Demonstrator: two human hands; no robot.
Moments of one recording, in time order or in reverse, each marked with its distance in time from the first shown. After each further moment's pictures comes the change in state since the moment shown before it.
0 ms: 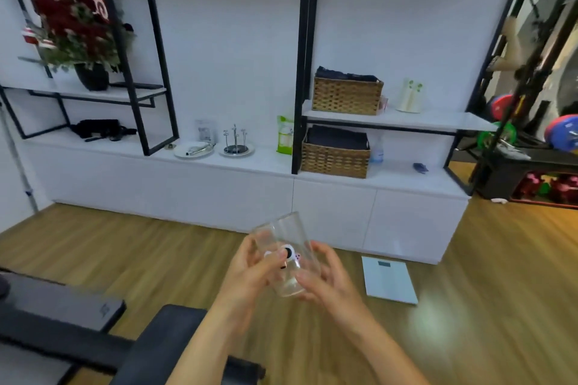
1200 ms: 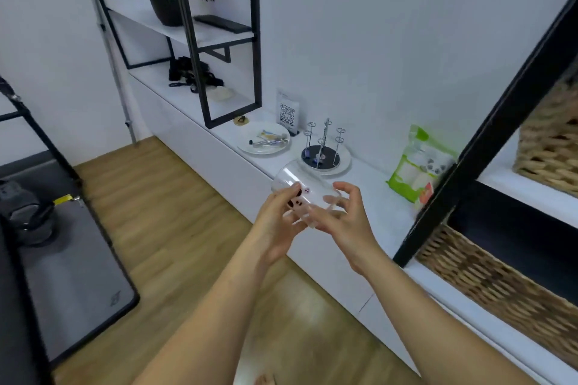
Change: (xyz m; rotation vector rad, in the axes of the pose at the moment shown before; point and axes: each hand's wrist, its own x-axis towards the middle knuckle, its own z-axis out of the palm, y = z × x) left_hand 0.786 -0.038 -0.152 -0.383 0.505 -0.057; right_hand 0.879 0.040 -0.037 -0.186 -0.337 0.061
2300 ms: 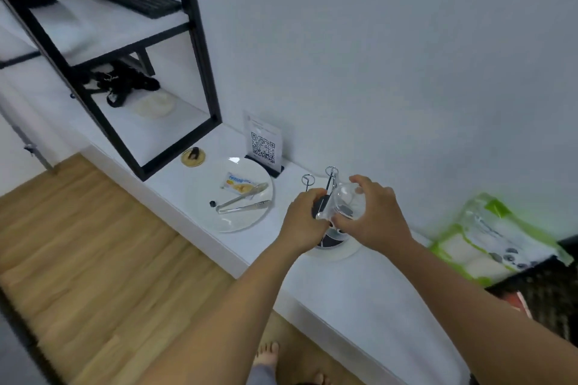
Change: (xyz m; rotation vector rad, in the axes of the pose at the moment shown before) left_hand 0.490 0.069 0.007 1.068 -0.108 0.042; right_hand 0.486 0.039 -0.044 -0.877 0.177 -0.045
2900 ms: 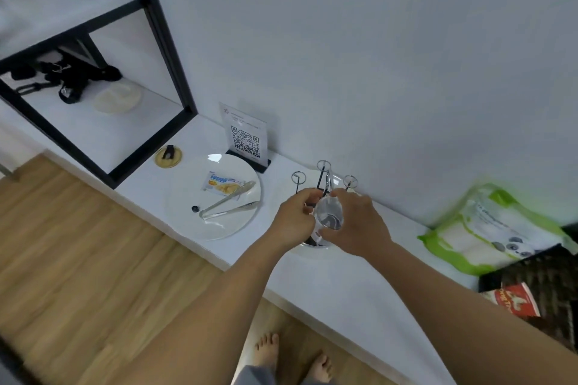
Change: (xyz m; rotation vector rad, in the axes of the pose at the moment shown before) left_hand 0.061 -0.031 0.000 -0.073 -0.193 -0.060; right_hand 0.026 0.015 0.048 -0.156 -0.172 0.098
